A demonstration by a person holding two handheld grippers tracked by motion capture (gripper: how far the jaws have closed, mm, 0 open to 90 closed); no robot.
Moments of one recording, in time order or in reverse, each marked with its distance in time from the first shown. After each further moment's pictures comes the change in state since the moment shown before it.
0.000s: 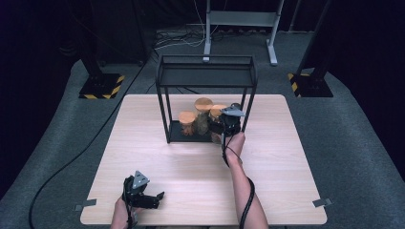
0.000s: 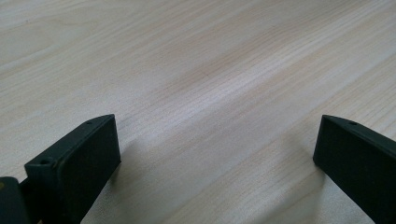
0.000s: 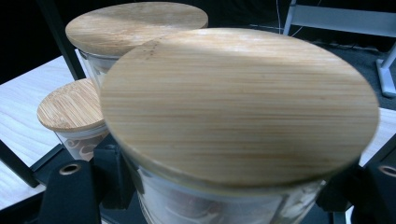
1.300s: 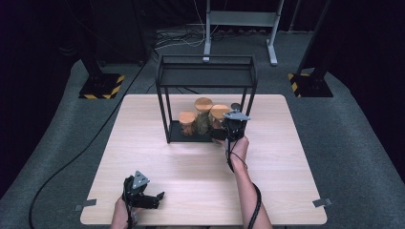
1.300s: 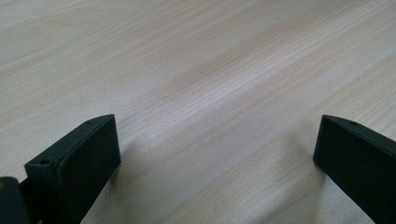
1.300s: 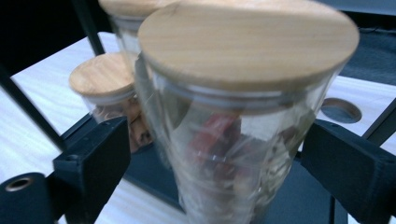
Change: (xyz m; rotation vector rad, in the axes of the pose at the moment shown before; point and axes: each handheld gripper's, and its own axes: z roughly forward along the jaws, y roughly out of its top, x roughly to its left) left arm 0.000 0.000 0.000 0.000 -0.002 0.001; right arm -0.002 -0.009 -0.023 0.060 0.061 0.011
